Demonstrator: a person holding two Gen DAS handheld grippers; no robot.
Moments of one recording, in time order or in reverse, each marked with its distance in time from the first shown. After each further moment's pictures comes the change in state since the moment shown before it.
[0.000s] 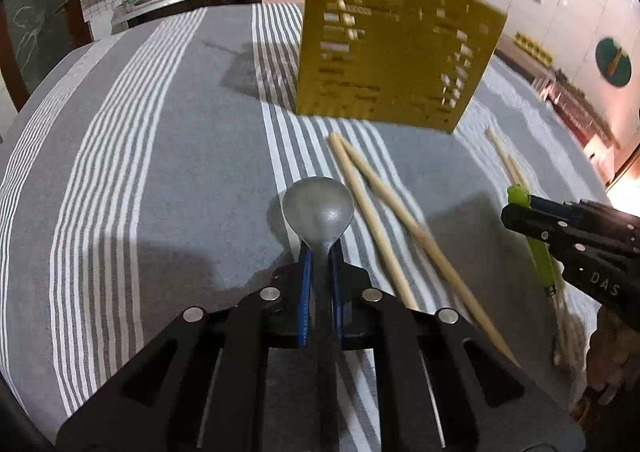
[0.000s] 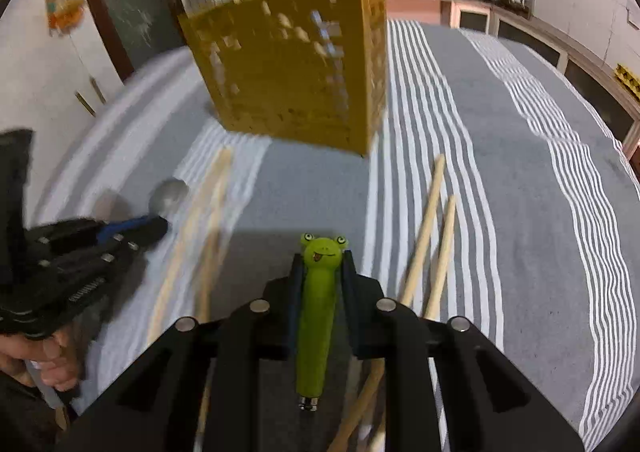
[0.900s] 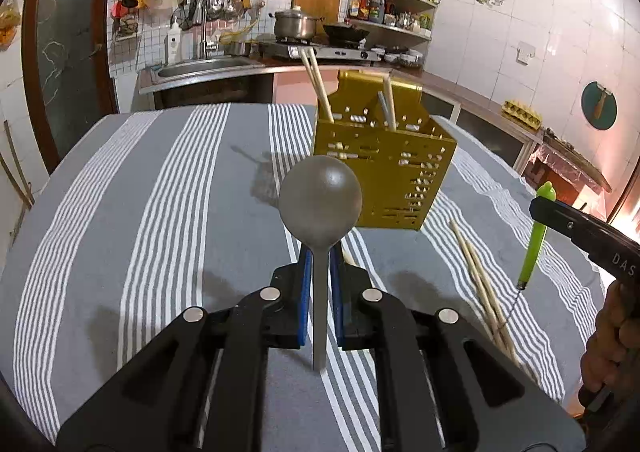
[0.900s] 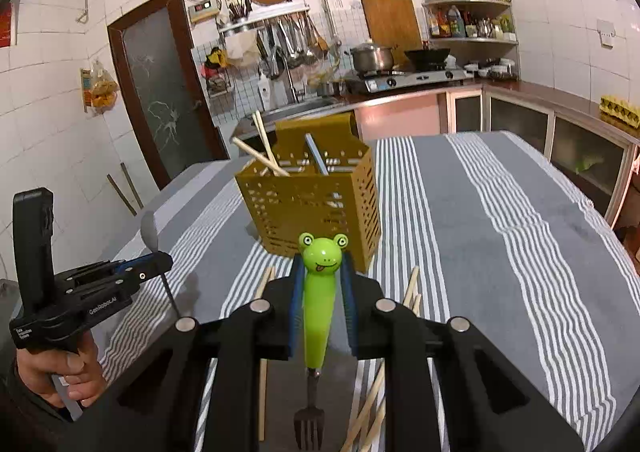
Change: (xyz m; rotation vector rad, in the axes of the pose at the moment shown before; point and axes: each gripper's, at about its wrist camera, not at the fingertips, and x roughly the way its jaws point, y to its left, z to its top) left arm -0.092 -0.002 0.014 -0.002 -0.285 0.020; right arm -0.096 -0.008 0.012 0.027 -0.373 0.072
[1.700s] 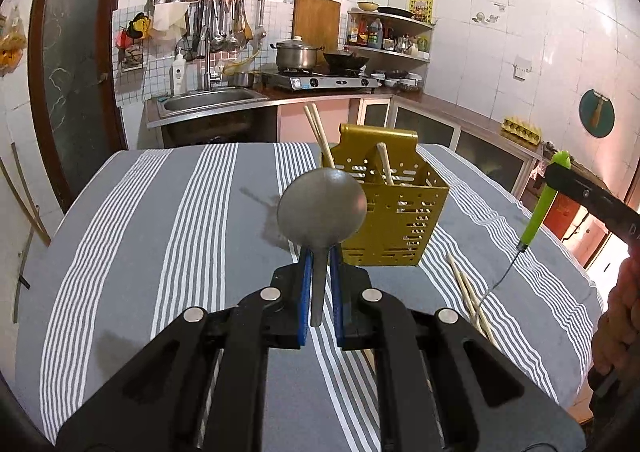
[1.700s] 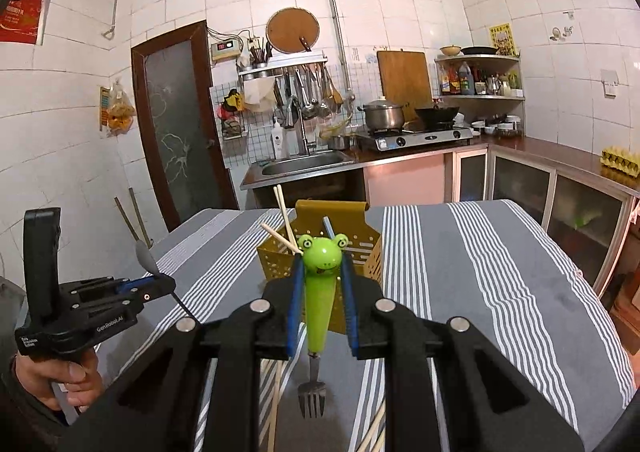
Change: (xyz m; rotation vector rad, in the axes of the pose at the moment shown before) left arm -0.032 0.001 0.023 0.027 -0.089 0.022; right arm -0.043 0.012 0.039 -0.078 -0.167 0.016
